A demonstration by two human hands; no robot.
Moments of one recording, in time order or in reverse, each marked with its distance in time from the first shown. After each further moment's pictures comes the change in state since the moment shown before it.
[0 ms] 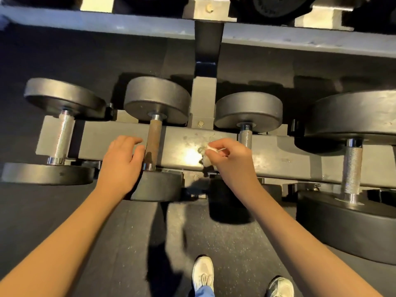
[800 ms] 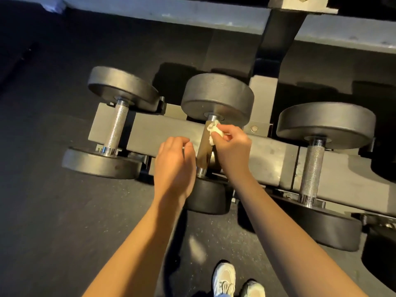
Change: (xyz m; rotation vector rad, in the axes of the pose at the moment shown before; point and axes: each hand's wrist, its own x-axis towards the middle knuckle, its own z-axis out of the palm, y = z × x) left_hand 0.004 0.003 0.005 -0.318 0.126 -0.287; right_hand 0.049 -0.039 0.132 0.124 0.069 0.090
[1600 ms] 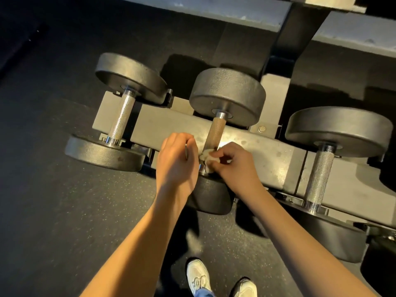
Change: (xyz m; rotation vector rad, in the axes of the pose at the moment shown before) left_hand 0.003 -0.010 -0.004 -0.013 -0.011 0.036; right_hand -0.023 0.011 -0.020 -0.105 -0.438 -0.038
